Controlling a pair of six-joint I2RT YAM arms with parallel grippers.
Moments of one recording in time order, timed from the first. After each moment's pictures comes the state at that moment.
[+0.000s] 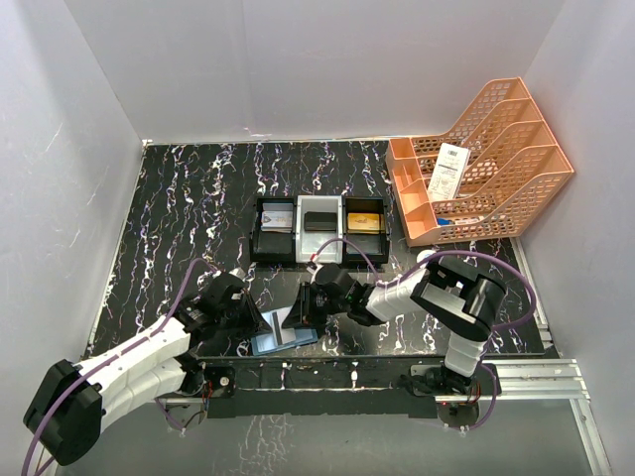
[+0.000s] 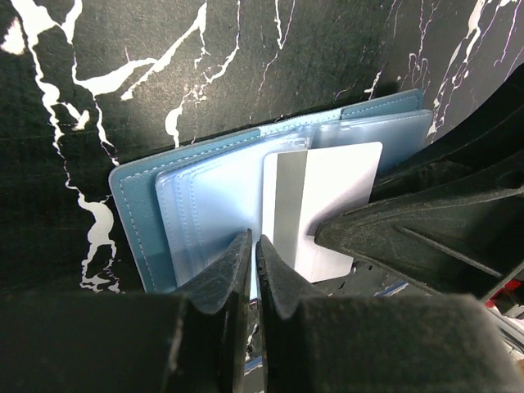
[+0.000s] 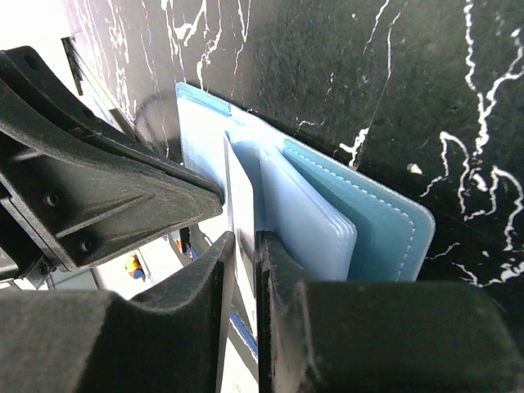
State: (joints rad) left arm -0.65 0.86 0.28 -0.40 0.17 -0.99; right arm 1.00 1.77 0.64 0.51 -0.36 1.14
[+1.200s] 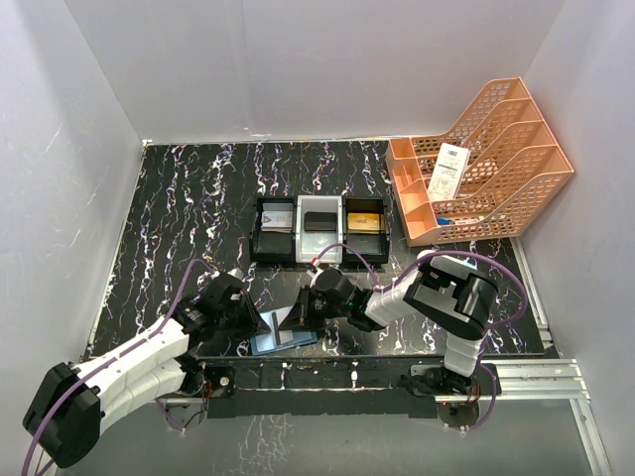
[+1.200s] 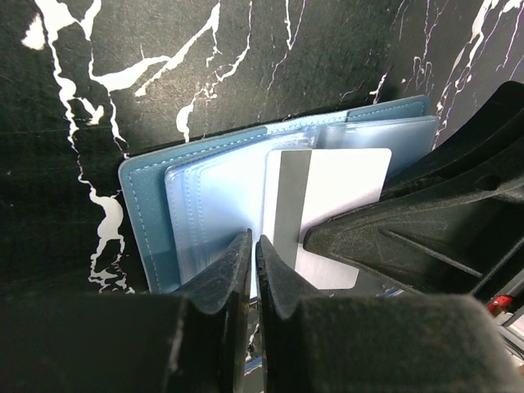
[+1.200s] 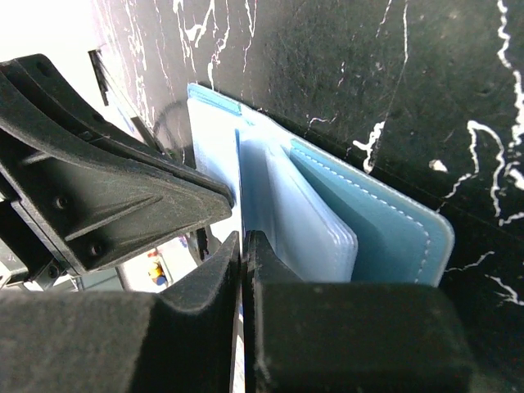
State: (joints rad) left arm -0.65 0.84 0.28 -0.42 0.16 -1.00; right arm 1.03 1.80 0.61 0.63 -0.33 1.23
